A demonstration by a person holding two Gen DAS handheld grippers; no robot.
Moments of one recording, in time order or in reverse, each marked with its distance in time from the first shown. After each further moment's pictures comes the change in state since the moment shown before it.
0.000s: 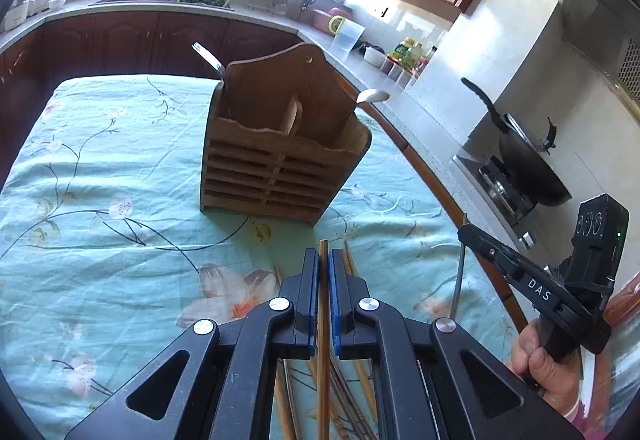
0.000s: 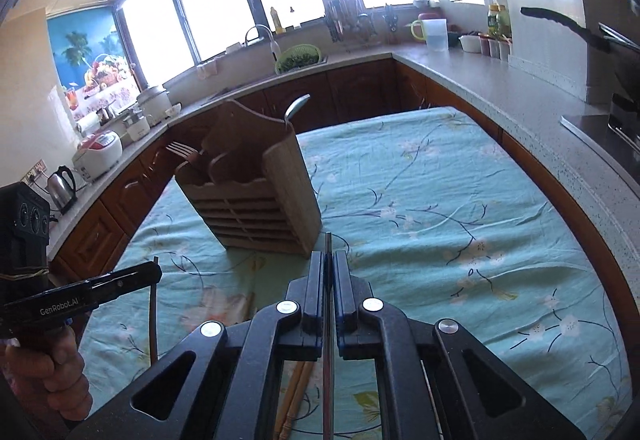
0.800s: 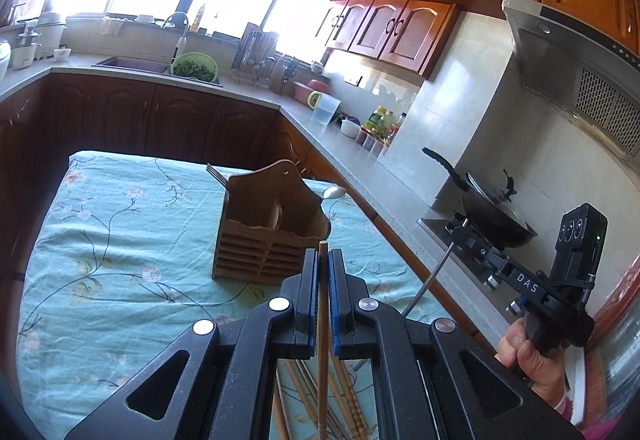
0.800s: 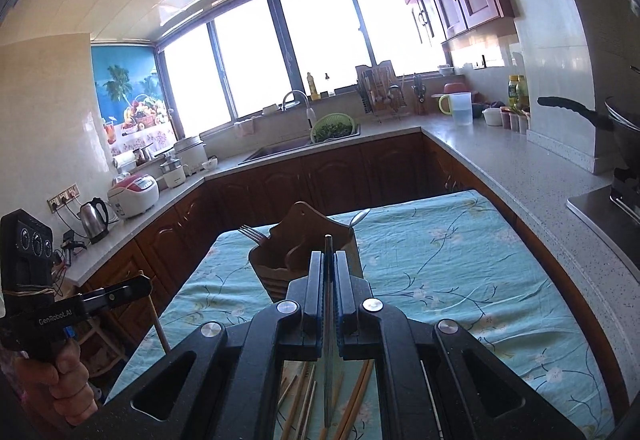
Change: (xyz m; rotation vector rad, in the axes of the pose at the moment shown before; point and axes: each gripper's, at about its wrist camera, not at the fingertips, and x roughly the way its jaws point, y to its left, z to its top) left arm -0.124 0.000 -0.001 0.054 -0.237 -0.051; right arm -0.063 0.040 0.039 -0.059 -0.217 0.072
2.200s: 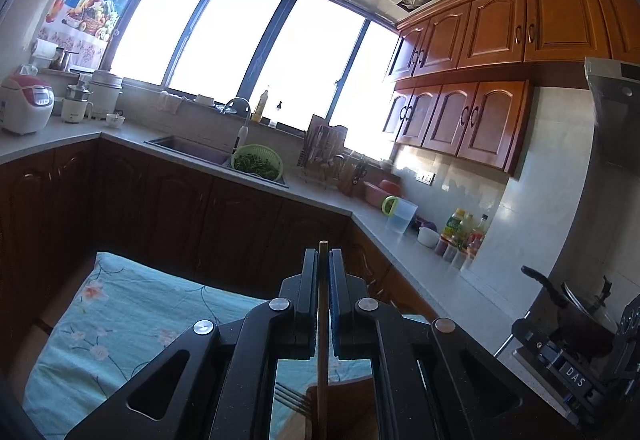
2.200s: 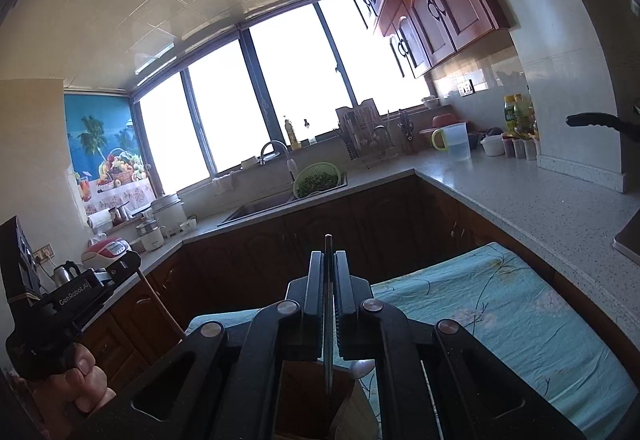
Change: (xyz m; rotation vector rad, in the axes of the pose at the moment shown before) left arm 0.211 0.035 0.047 -0.009 -0.346 0.227; right arm 0.140 -0.019 0.045 0.085 -0.171 -0.041
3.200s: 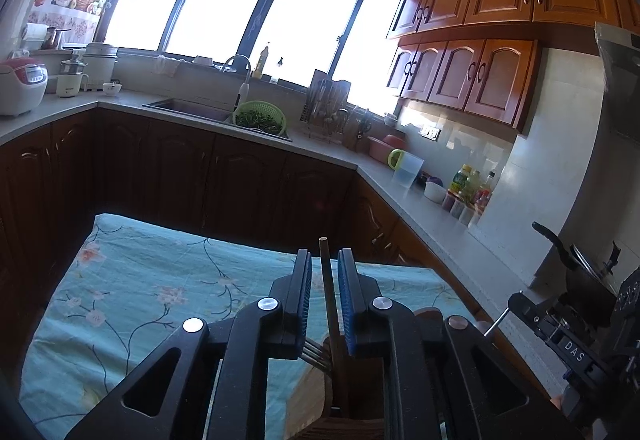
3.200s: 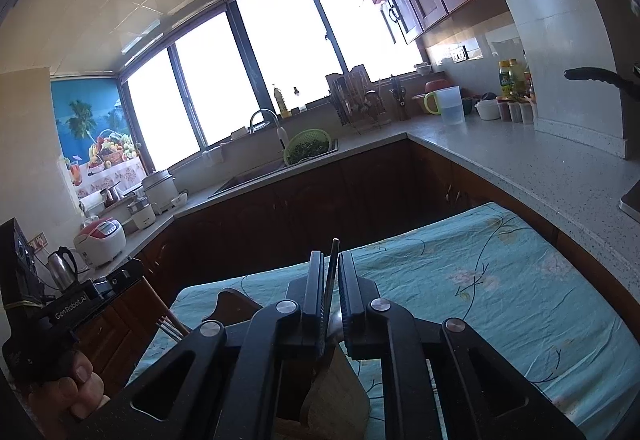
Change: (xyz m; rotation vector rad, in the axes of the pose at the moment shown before) left arm 0.012 0.029 0.013 0.002 0.130 0.015; right arm 0.016 -0.016 -0.017 0.029 0.094 -0.022
